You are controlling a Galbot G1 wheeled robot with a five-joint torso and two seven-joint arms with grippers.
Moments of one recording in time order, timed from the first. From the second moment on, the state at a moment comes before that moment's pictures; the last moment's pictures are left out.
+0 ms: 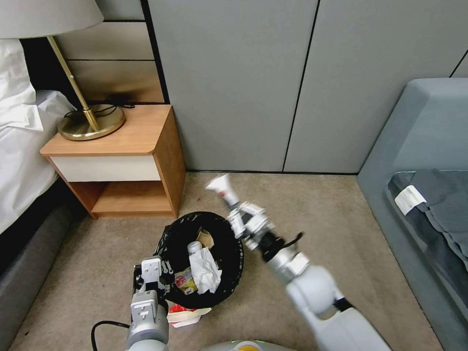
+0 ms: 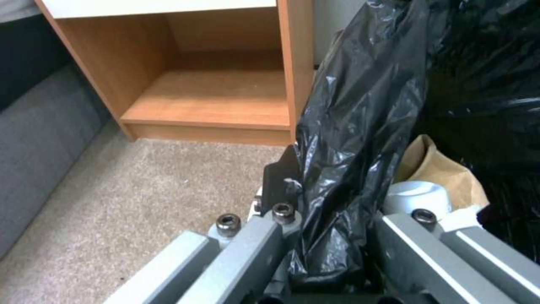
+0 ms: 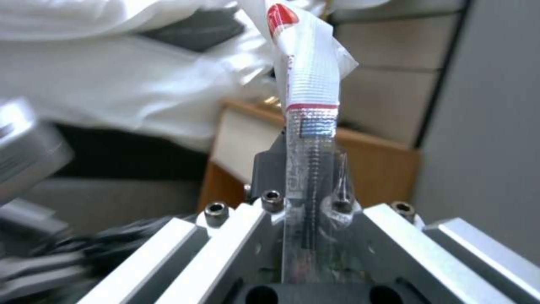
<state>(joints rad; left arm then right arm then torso) 1.83 -1.56 -0.42 -2.24 0.06 0.28 -0.32 -1.22 1.29 -0.10 1.82 -0.05 0.36 -0.26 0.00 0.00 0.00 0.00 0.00</state>
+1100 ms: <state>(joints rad) 1.83 -1.56 -0.43 -2.27 0.05 0.28 -0.32 -1.26 1.30 -0.16 1.71 -0.12 0.31 -0.20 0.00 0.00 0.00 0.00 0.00</state>
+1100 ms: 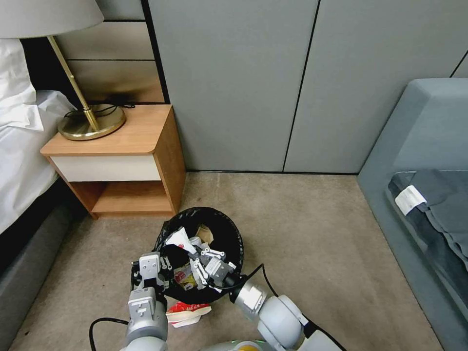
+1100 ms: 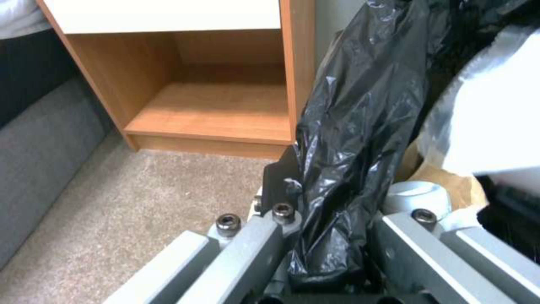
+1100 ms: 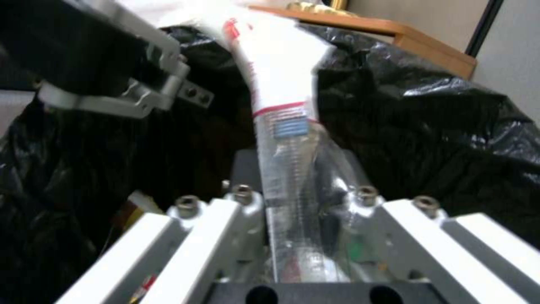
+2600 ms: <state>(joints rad) 1.83 -1.54 -0.46 -2.27 0.00 0.28 -0.34 -1.39 1.37 0.06 2.08 -0.20 0.34 0.06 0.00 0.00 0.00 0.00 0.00</state>
